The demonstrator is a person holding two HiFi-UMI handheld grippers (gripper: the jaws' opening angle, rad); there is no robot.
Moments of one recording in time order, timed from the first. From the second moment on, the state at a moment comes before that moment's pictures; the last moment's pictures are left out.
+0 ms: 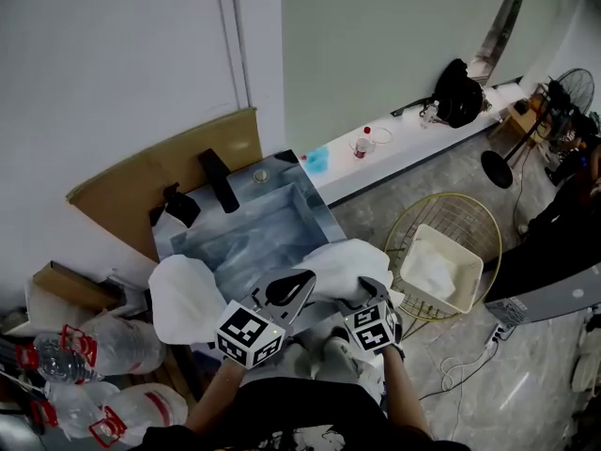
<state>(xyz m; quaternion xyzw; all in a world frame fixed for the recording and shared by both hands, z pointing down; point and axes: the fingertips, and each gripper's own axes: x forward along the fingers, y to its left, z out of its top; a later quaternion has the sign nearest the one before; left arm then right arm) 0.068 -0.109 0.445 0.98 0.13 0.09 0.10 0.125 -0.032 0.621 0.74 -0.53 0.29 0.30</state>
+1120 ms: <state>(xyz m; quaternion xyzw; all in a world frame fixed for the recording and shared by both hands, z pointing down) 0.133 -0.070 0.402 0.98 0.15 0.07 0.07 0.207 0.008 0.422 0.85 -0.51 0.15 -0.01</state>
